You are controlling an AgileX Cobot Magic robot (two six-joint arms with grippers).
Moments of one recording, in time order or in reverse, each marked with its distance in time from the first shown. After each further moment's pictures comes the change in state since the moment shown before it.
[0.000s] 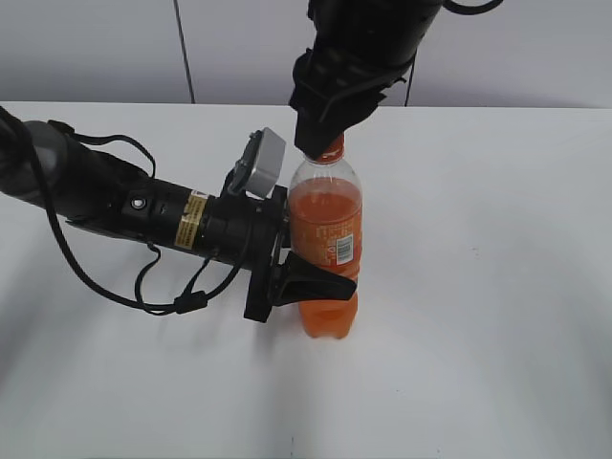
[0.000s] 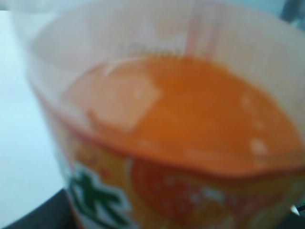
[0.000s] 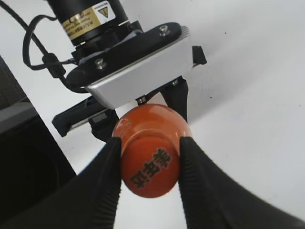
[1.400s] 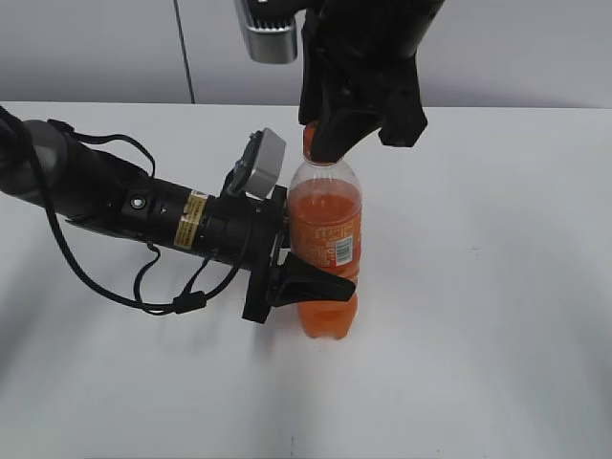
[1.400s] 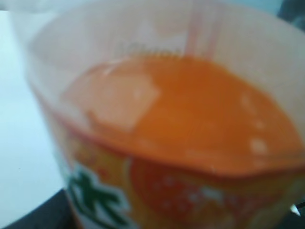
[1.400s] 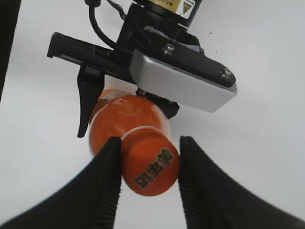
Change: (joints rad) left arm 0.000 0.000 -0.001 0.014 0.000 0.000; right arm 0.000 0.000 0.000 0.003 0.005 -0.831
